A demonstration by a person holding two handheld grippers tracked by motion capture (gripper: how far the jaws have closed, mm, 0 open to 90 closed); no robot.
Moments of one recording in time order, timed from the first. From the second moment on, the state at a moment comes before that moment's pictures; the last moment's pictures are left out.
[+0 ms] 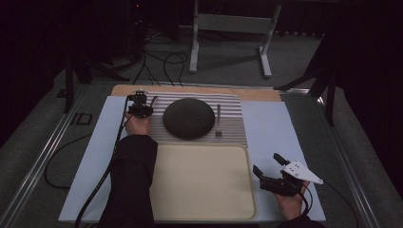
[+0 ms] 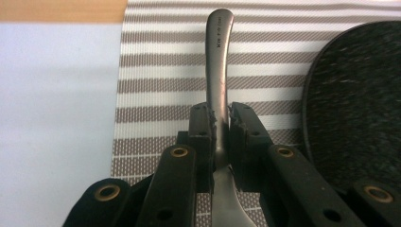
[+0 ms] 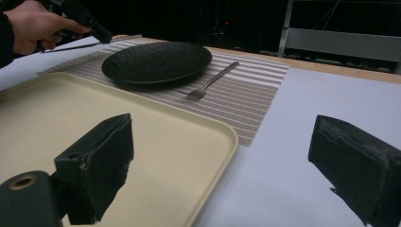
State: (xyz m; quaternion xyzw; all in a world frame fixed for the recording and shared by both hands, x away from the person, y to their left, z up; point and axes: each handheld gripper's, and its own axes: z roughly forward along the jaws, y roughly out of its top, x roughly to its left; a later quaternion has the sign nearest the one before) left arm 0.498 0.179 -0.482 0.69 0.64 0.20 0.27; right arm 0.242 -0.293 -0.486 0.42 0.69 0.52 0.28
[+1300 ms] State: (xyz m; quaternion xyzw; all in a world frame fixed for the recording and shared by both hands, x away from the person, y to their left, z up) left arm 0.448 0.177 -0.442 0.68 0.62 0.24 0.31; right arm 0.240 -0.292 -0.484 0.42 0.69 0.52 0.28
